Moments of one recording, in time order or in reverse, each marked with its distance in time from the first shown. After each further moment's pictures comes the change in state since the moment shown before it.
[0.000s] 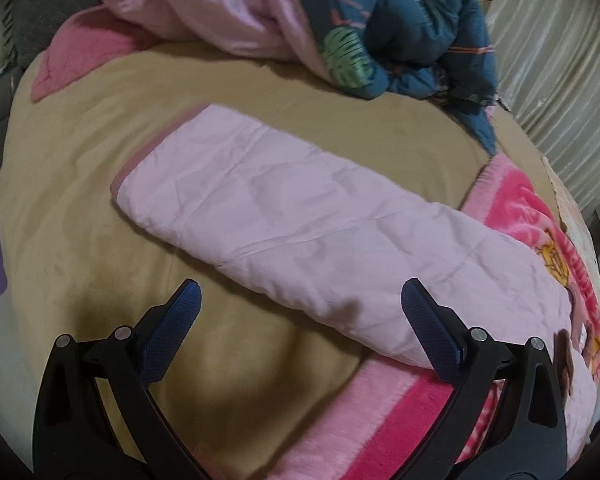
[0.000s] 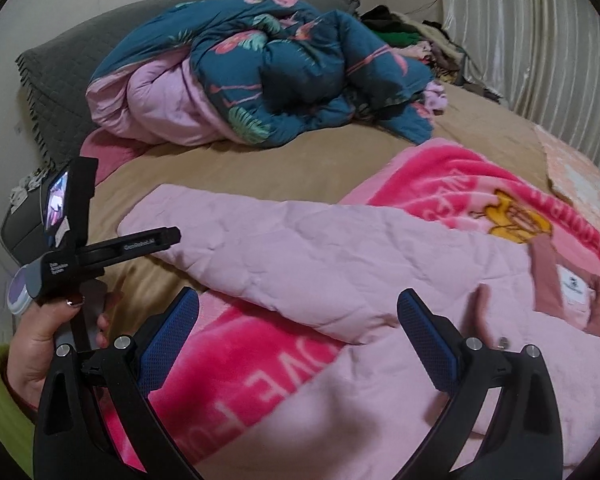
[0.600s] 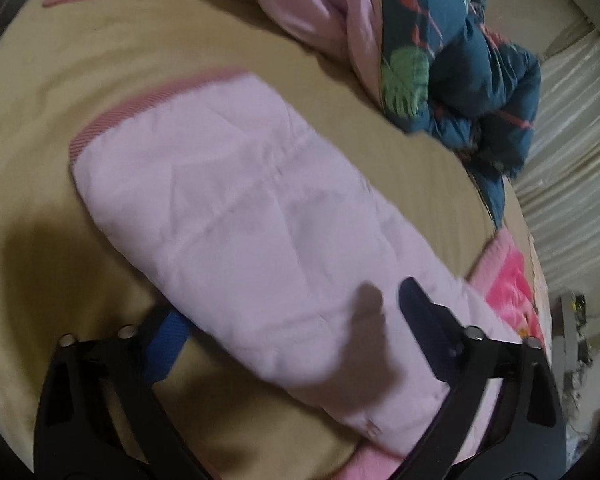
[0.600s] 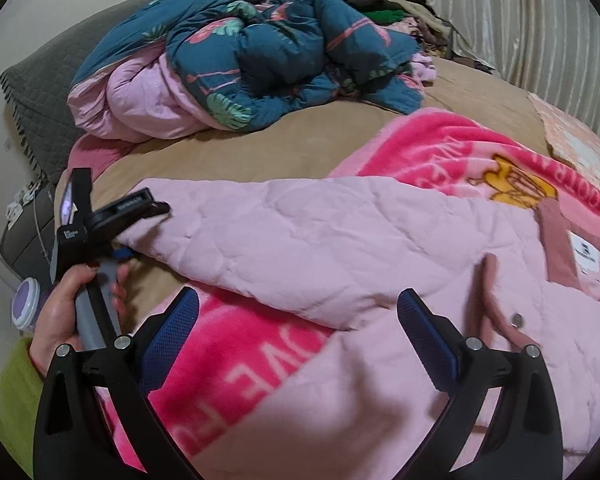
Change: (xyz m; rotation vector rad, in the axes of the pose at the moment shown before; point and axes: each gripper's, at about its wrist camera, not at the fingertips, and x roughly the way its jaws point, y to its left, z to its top) left arm 0.052 0.041 0.019 -0.292 -0.034 -0.117; right arm 0.007 -0.039 -0.019 0.096 0.026 -0.026
